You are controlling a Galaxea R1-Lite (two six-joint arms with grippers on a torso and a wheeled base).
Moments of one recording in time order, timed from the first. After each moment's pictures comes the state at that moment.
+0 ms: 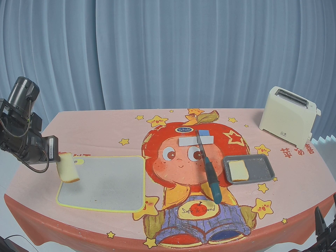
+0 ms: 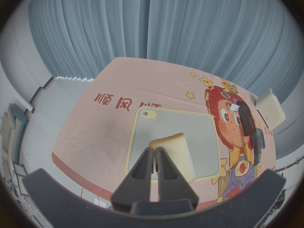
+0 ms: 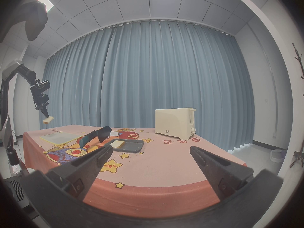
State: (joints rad) left arm -0.18 1.47 -1.17 0.67 0.11 -0.35; right arm 0.00 0.02 -0.02 0.00 0.02 0.02
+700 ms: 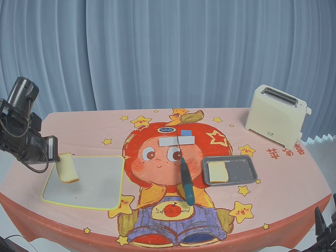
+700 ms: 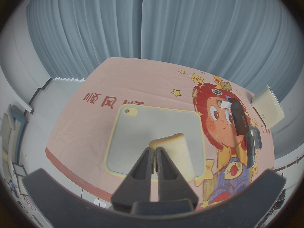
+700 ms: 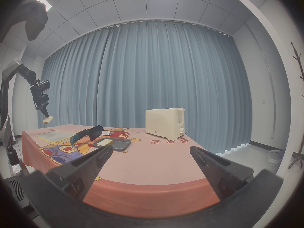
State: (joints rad) left arm -0.18 1.47 -1.17 0.67 0.11 -0.35; right arm 0.00 0.02 -0.02 0.00 0.02 0.02
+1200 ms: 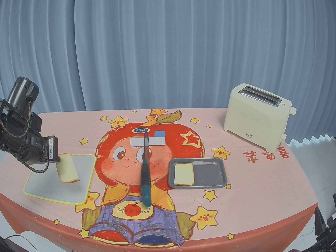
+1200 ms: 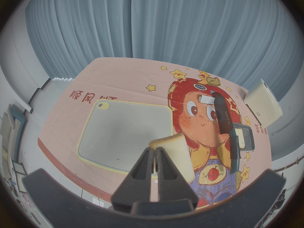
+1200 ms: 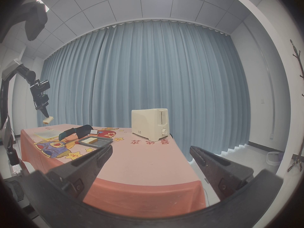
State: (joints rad) left arm -0.18 1.46 -1.17 0.67 0.11 -0.35; right arm 0.00 0.02 -0.02 0.00 0.02 0.02
